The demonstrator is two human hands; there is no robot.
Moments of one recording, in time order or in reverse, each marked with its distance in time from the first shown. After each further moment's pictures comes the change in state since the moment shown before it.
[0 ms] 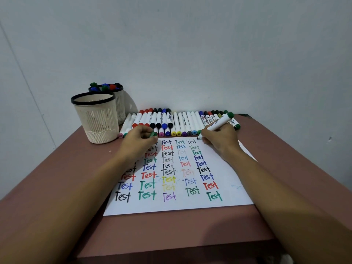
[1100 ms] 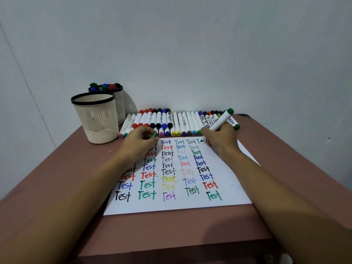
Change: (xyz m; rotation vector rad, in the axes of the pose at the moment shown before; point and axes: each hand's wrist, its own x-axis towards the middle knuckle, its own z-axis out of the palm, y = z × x) left_hand -0.002 0.002 0.000 0.072 -0.021 0.033; right_hand 0.001 0.004 0.000 -0.096 0.062 -0.054
